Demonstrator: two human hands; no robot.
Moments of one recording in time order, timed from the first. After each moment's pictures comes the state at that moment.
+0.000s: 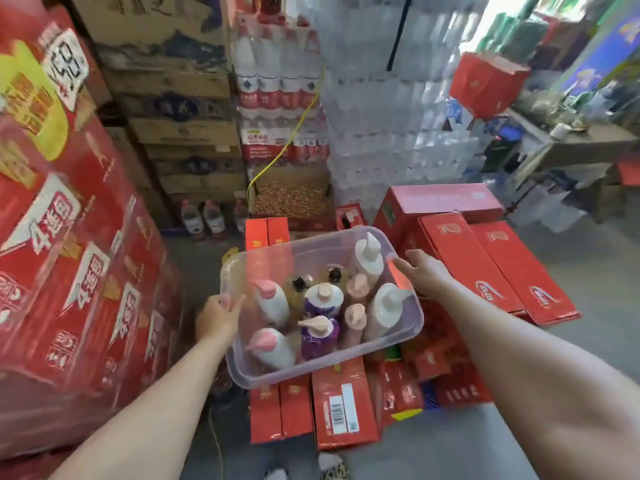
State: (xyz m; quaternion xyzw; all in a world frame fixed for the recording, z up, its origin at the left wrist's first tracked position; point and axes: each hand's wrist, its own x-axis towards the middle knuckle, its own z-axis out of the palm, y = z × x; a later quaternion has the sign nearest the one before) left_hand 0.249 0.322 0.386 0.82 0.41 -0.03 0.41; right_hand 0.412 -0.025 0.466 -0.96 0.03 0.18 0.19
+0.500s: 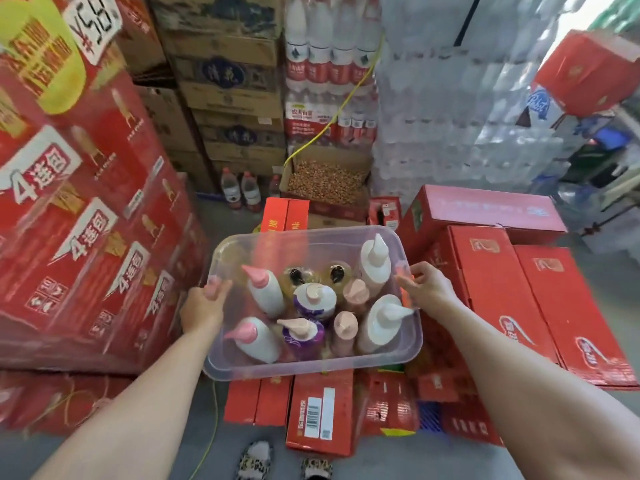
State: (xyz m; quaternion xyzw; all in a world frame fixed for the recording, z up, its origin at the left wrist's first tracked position) left_hand 0.249 0.298 0.353 0.73 0.53 0.05 0.42; right_hand 0.462 -0.053 0.401 -0.93 -0.01 0.21 0.29
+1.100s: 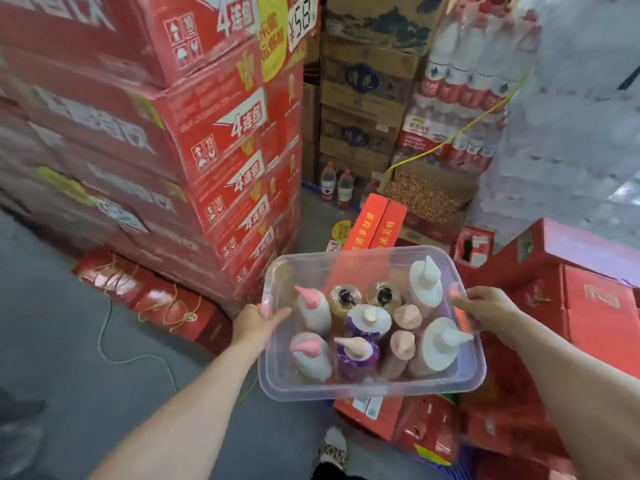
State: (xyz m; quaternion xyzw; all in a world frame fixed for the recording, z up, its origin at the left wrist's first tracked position) left_hand 0.089 0.262 0.353 0.67 0.59 0.03 0.46; right_hand 0.425 -0.008 0.418 -0.90 -0.10 0.32 0.28
